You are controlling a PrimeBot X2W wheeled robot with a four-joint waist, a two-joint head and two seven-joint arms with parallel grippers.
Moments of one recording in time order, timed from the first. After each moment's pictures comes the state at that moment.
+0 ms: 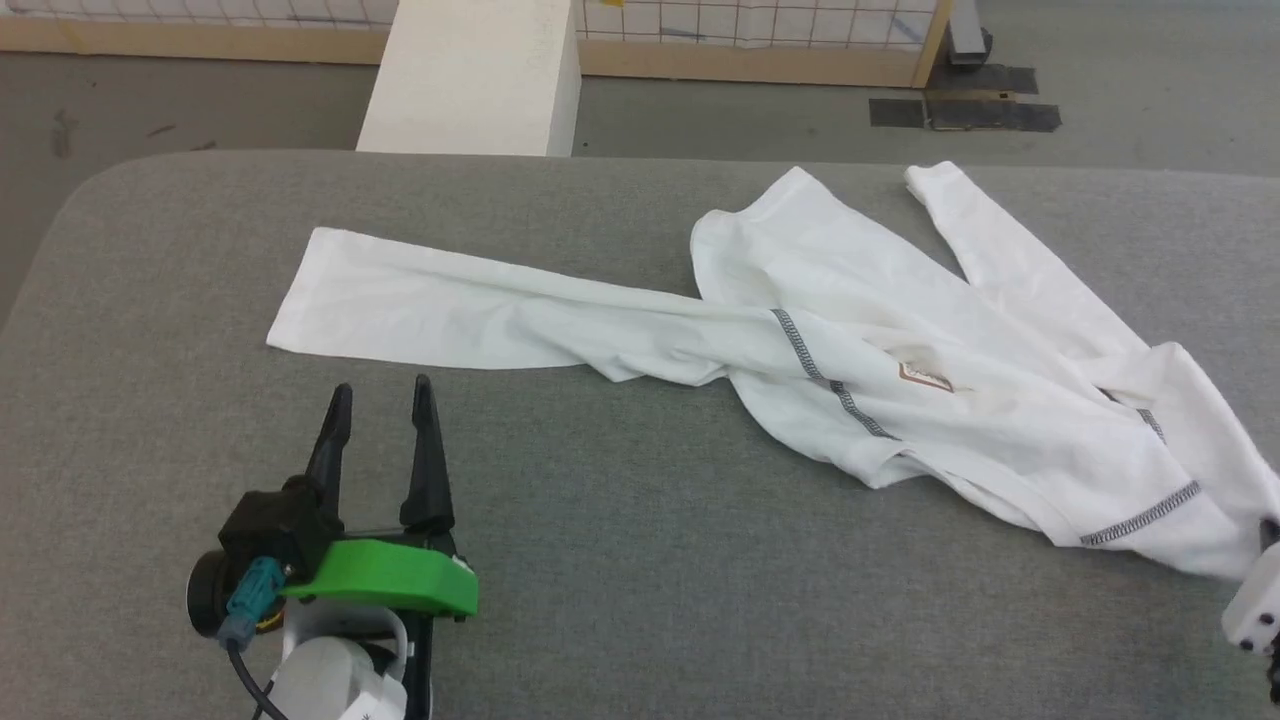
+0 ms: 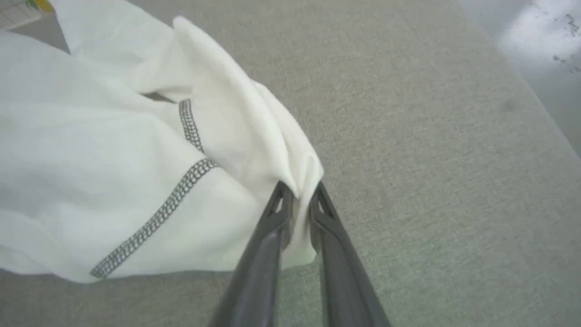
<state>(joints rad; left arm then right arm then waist) -0.11 0.05 -0.08 0.08 -0.25 0.02 -0.26 -0.16 -0.08 -0.57 0.24 0.04 0.13 0.48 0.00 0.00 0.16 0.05</state>
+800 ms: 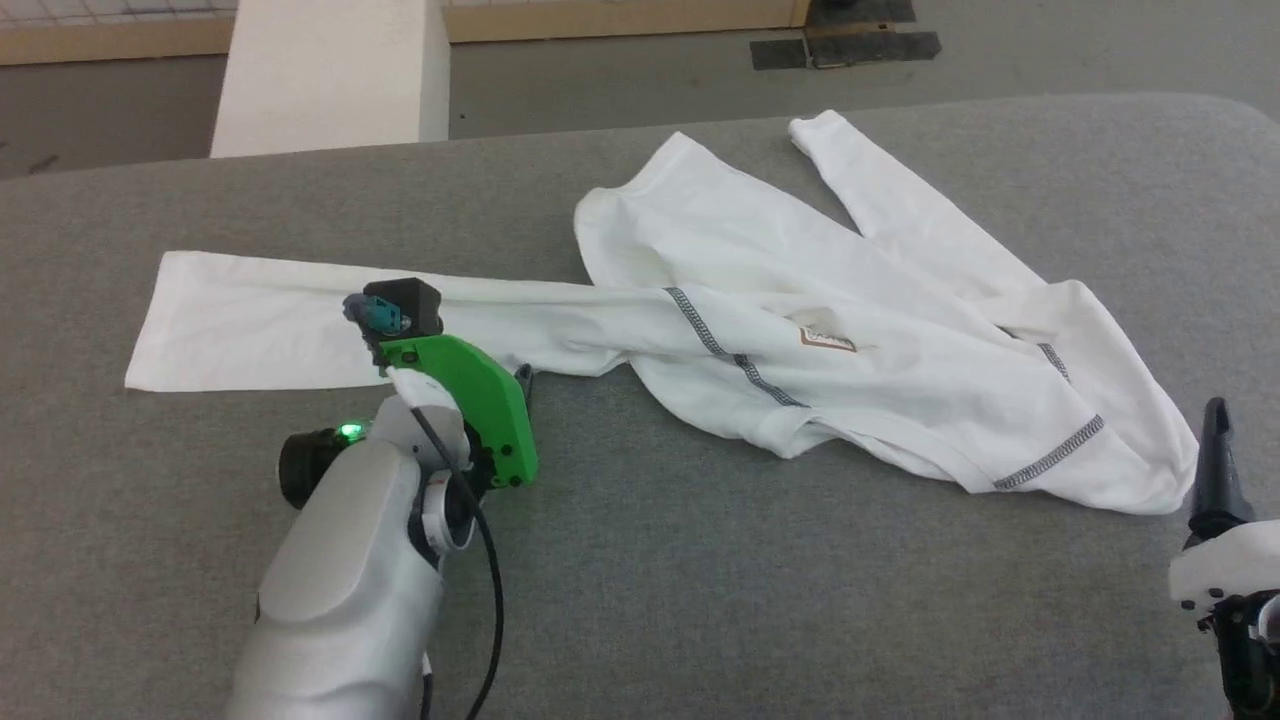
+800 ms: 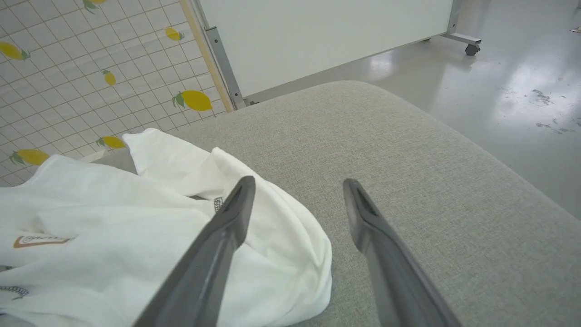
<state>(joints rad) -0.54 0.11 -0.30 0.48 -0.50 0.15 0.44 -0.13 -0.05 -0.43 0.16 0.23 0.13 0.00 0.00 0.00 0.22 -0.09</state>
